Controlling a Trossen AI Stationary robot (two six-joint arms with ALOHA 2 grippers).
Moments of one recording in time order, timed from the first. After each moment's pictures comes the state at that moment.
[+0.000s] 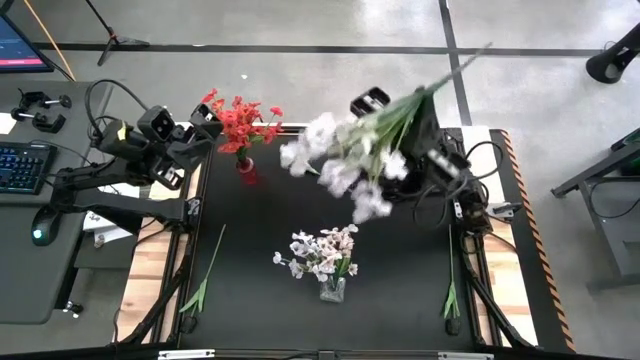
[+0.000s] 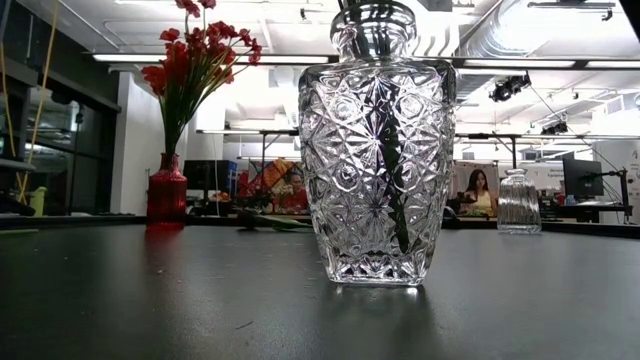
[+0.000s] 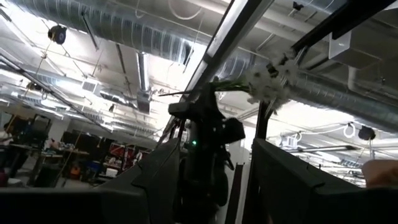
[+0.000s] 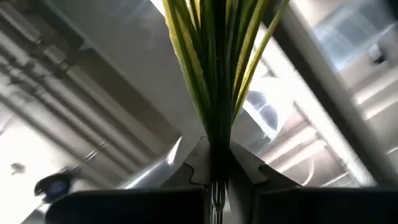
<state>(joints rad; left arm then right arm) 0.11 0.78 0.97 0.46 0.14 -0.37 0.19 2.04 2.33 1.35 0.04 -2.59</state>
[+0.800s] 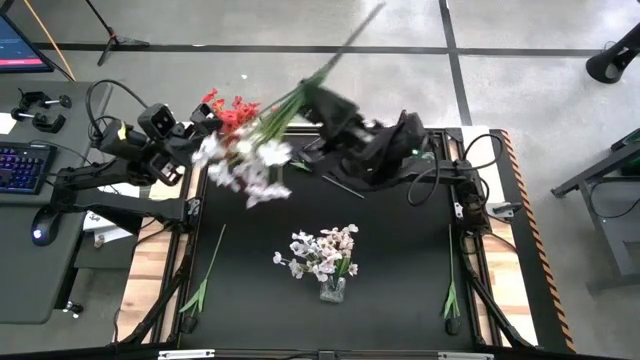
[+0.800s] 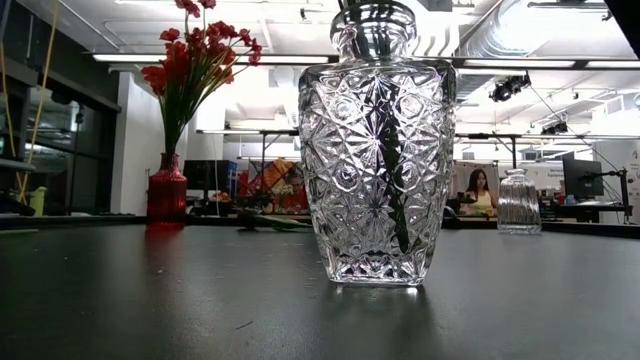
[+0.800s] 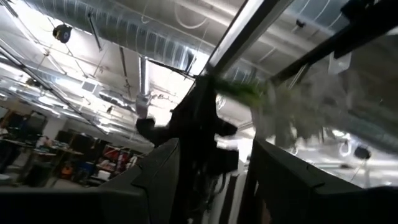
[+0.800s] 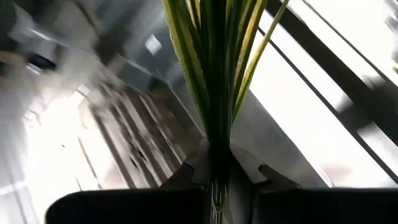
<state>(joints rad) 0.11 0.79 0.97 0.50 0.12 -0.44 0.07 2.03 2.32 0.76 0.10 -2.44</state>
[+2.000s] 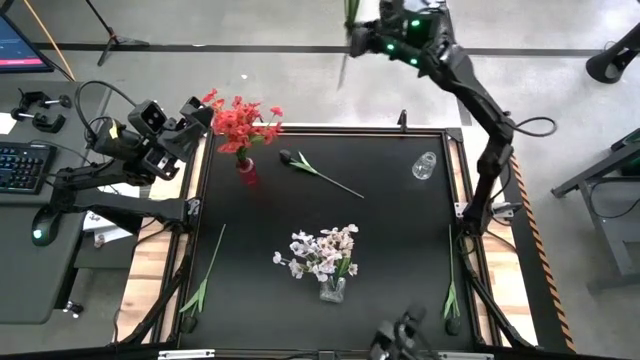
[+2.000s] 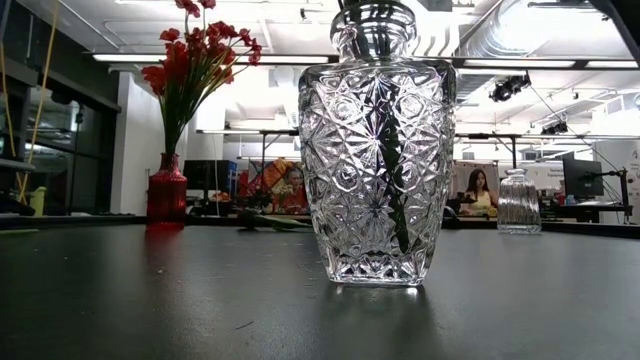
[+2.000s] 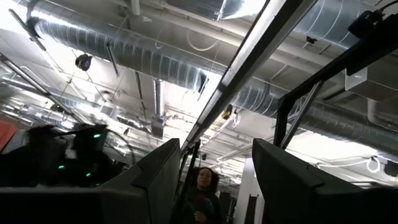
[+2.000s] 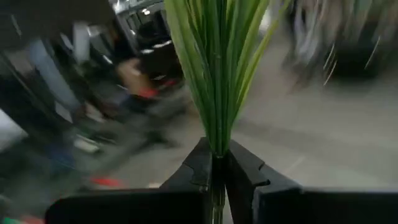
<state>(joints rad) 0.11 0.78 0.97 0.55 0.03 -0.38 -0.65 1.84 2.34 -0.60 0.01 0.37</state>
